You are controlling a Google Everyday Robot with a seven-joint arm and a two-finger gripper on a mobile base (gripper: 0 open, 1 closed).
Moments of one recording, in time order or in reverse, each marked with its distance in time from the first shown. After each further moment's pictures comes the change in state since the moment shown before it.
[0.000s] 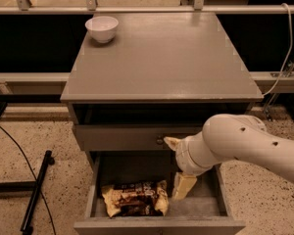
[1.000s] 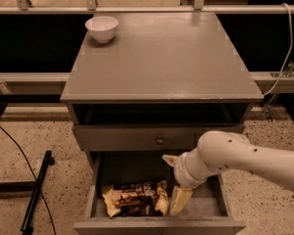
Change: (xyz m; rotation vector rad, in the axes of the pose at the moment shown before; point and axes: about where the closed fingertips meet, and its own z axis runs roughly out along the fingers) arm 0.034 0.032 0.073 -0.124 -0.049 0.052
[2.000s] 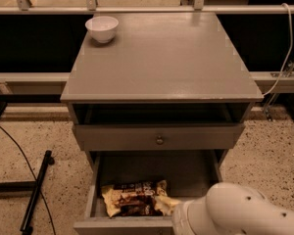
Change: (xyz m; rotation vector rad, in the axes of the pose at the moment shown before) arm -0.039 0.133 -0.002 -0.034 -0.078 -0.066
